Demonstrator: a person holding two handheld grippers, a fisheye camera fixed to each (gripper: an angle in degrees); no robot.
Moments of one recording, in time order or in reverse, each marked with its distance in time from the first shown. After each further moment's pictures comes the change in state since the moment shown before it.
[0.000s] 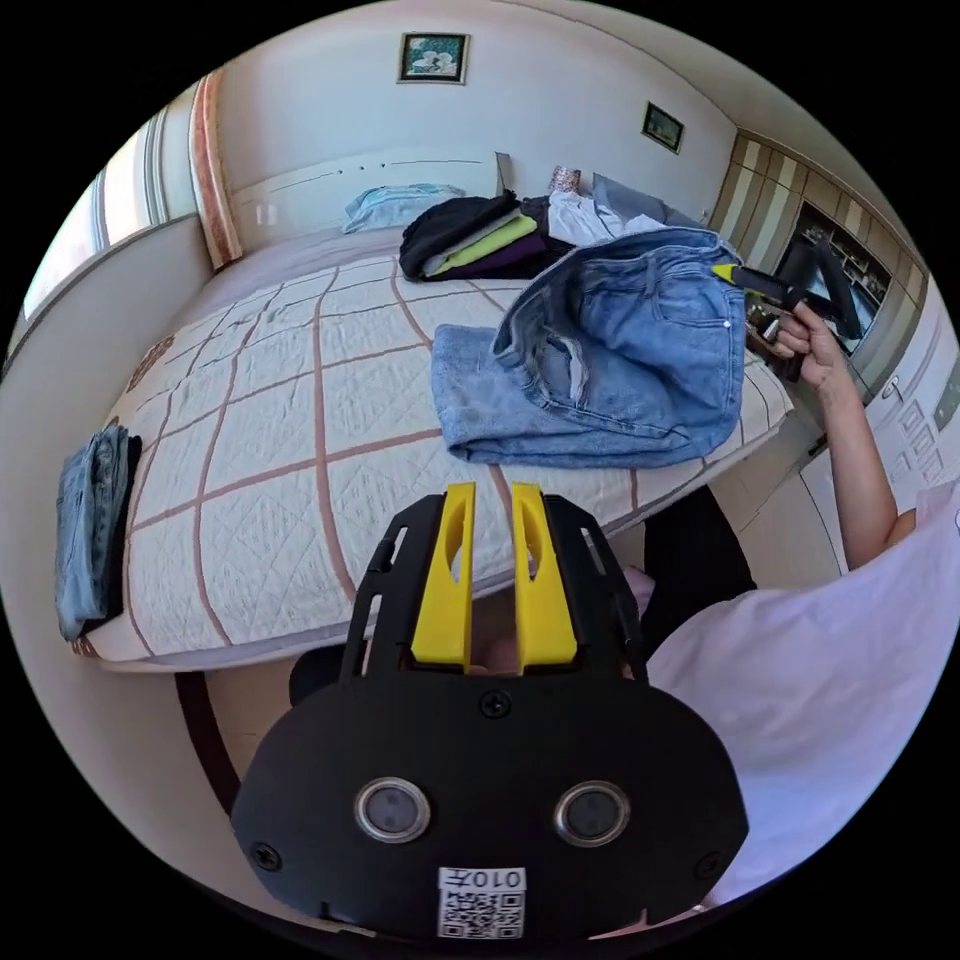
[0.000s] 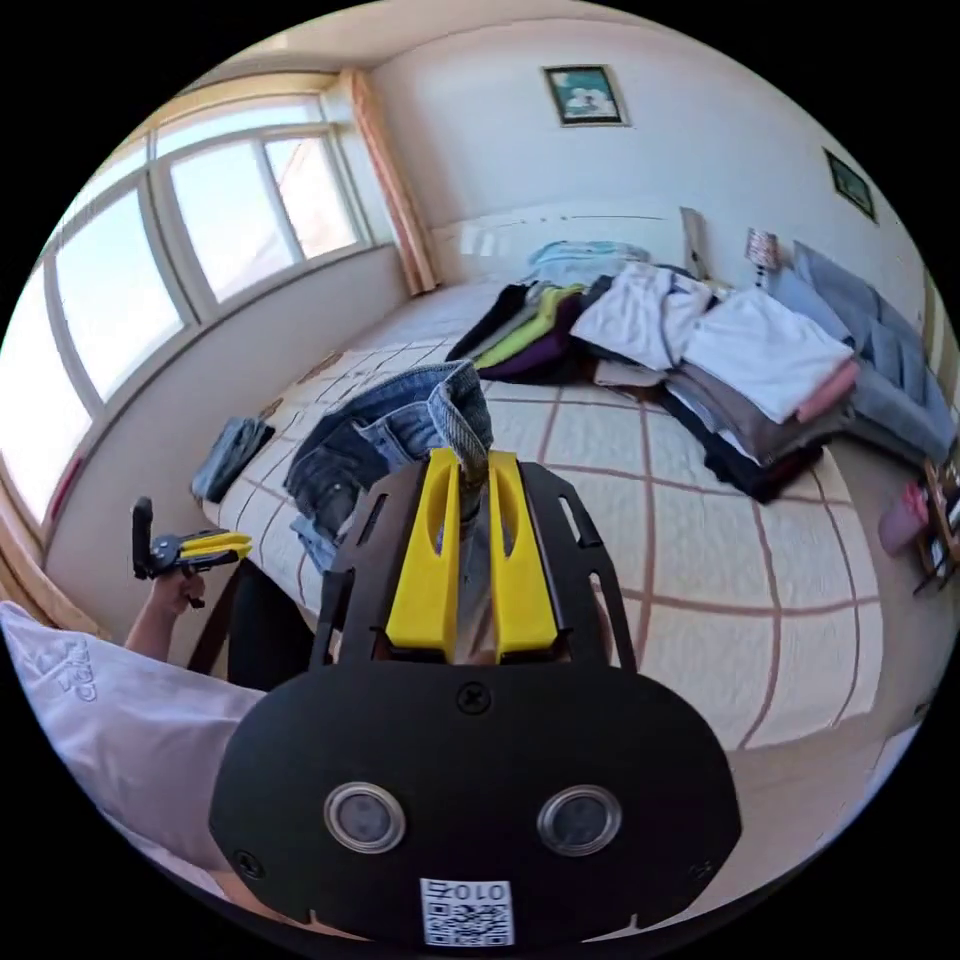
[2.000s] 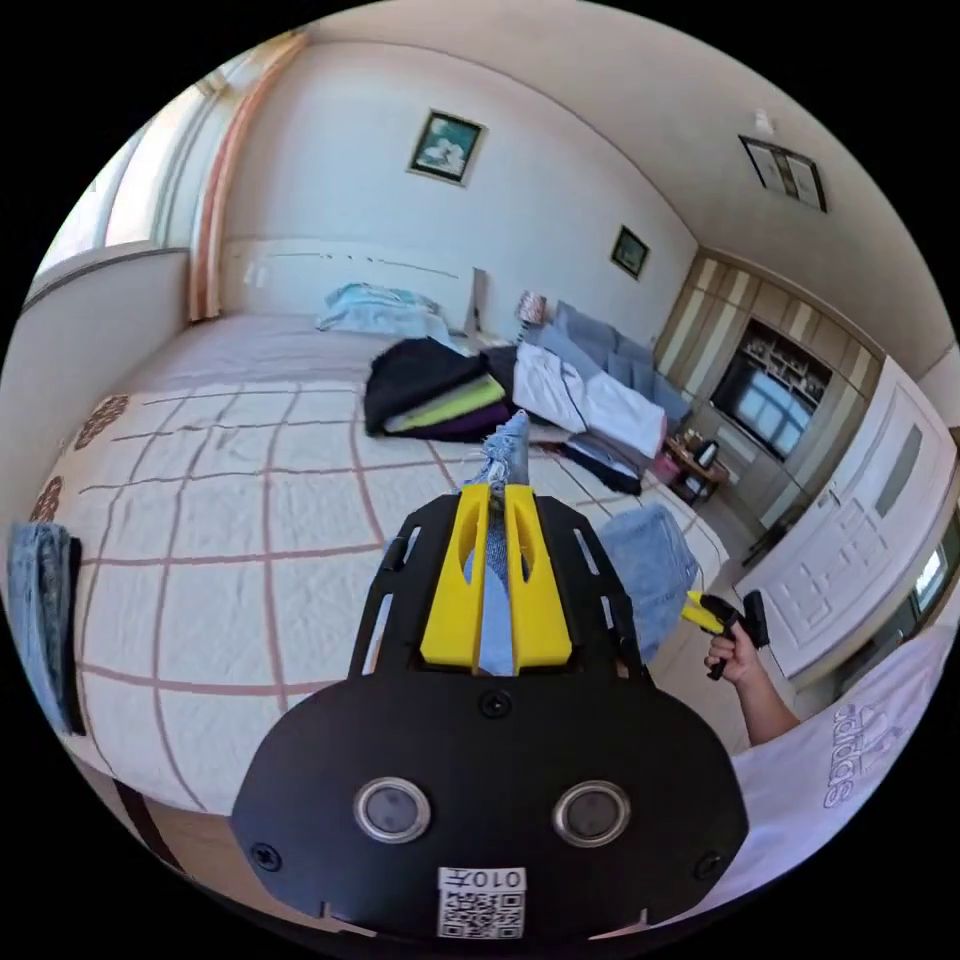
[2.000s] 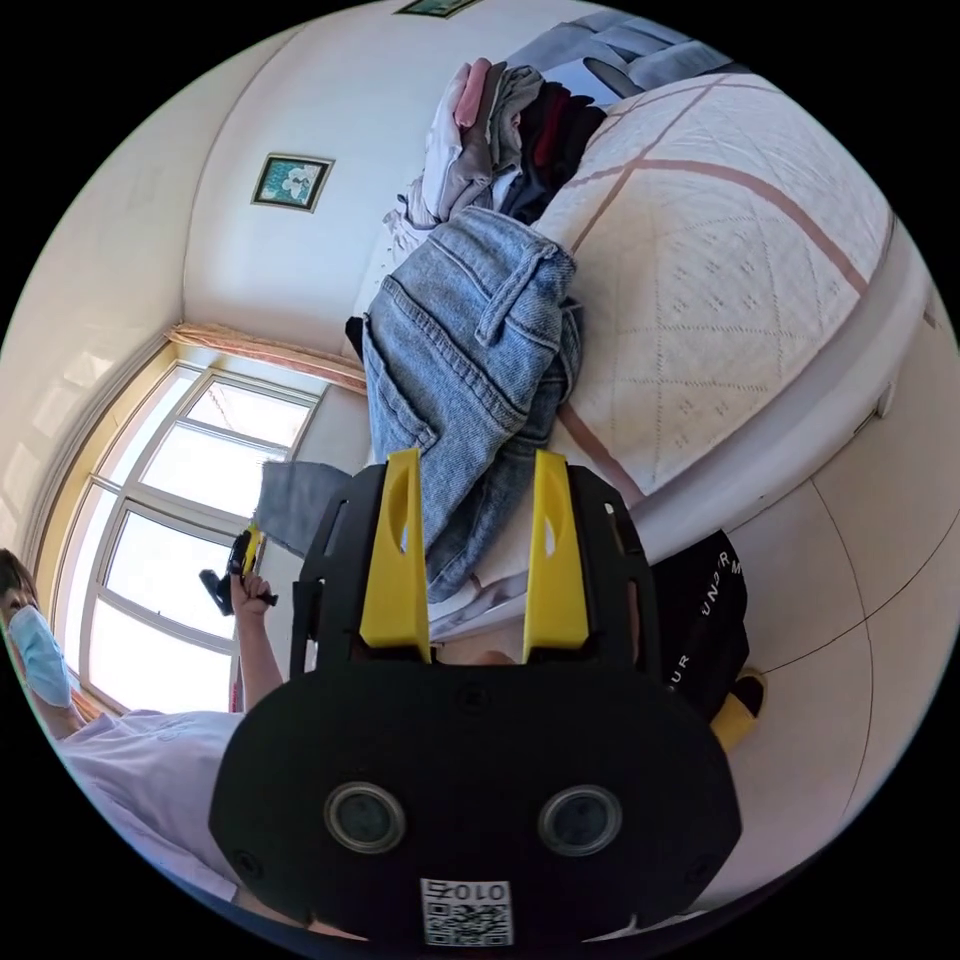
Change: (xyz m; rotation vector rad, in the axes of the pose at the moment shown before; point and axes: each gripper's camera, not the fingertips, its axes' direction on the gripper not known) left arm -0.109 -0.171 -0.067 0.474 0.100 -0.292; right arm 0.255 0.134 0.004 0.074 -0.398 0.677
